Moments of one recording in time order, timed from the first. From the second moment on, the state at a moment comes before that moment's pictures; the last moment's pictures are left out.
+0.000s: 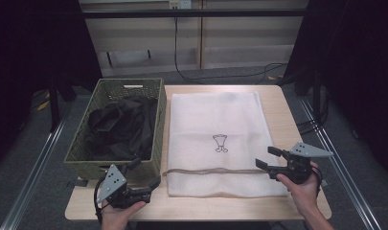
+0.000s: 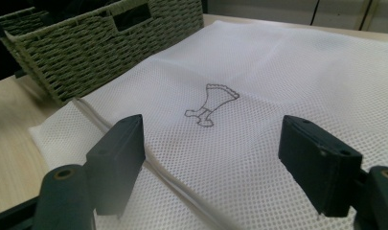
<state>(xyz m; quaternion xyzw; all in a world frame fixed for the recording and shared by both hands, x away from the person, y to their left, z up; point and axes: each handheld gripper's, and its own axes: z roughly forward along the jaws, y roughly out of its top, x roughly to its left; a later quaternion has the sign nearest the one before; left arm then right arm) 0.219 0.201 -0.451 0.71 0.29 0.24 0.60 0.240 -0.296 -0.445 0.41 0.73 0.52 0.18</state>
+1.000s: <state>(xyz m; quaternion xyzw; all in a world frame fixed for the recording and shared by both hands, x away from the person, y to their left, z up) 0.205 0.203 -0.447 0.73 0.27 0.25 0.57 0.268 -0.228 -0.456 0.33 0.82 0.45 0.10</state>
